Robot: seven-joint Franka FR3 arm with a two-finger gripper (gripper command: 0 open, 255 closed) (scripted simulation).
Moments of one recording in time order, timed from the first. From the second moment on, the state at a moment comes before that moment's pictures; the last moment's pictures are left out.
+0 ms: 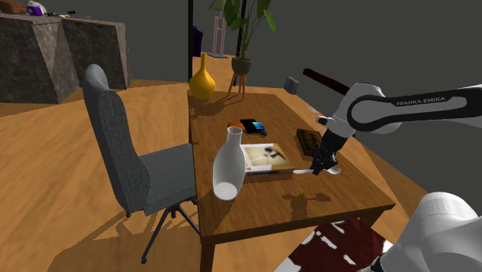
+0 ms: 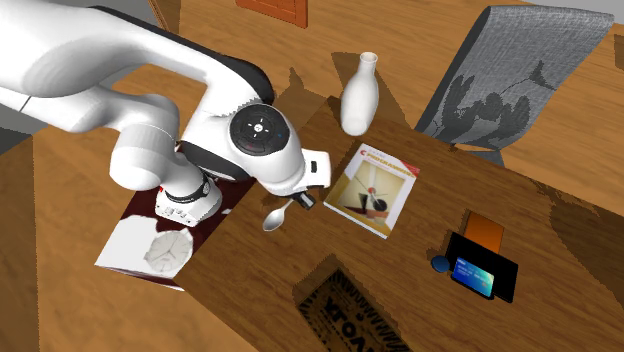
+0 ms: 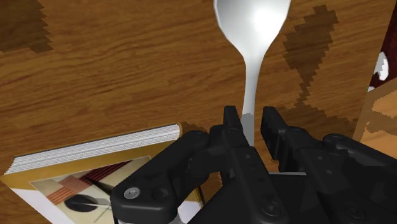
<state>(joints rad) 0.21 -0.59 -0.49 -2.70 -0.01 2.15 -1.13</state>
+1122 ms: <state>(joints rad) 0.22 -0.53 -0.53 -2.45 -0.01 1.96 -1.18</state>
